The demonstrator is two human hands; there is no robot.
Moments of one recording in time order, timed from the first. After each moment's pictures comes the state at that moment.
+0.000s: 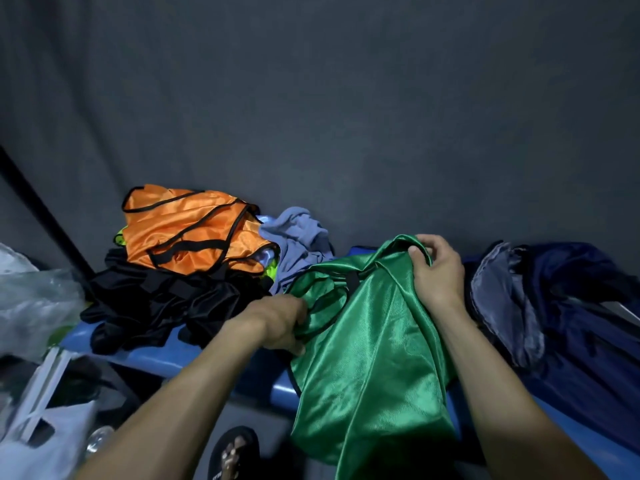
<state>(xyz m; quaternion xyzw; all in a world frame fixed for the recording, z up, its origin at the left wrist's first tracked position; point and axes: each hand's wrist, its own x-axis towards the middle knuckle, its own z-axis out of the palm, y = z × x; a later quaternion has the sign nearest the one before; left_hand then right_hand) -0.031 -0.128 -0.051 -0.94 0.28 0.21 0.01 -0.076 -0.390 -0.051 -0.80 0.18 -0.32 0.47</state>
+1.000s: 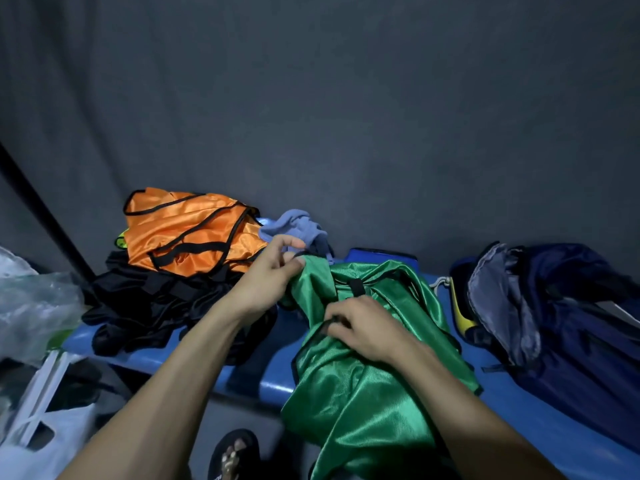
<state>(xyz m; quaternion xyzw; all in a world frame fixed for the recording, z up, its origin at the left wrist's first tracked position) -0.023 -0.120 -0.033 -0.73 0.20 0.10 -0.65 -0.101 -0.314 -0.067 -0.96 -0.14 -0.03 0.23</state>
